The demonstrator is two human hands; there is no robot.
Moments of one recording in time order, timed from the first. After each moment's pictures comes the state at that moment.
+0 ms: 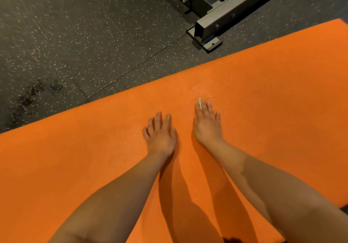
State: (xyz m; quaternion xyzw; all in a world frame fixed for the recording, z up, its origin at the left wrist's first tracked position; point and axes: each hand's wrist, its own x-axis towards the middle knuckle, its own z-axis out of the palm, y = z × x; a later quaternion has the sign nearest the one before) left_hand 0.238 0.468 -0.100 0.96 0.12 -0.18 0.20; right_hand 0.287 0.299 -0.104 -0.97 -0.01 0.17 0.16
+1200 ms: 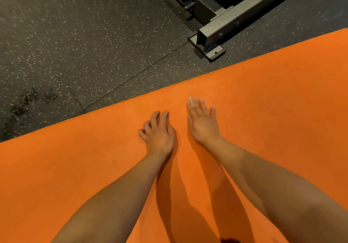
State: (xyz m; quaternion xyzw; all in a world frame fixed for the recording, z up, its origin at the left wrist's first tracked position) left_hand 0.292 0.470 -0.105 0.96 0.18 -0.09 0.21; right_hand 0.348 0.309 -0.115 -0.97 -0.10 0.15 0.14
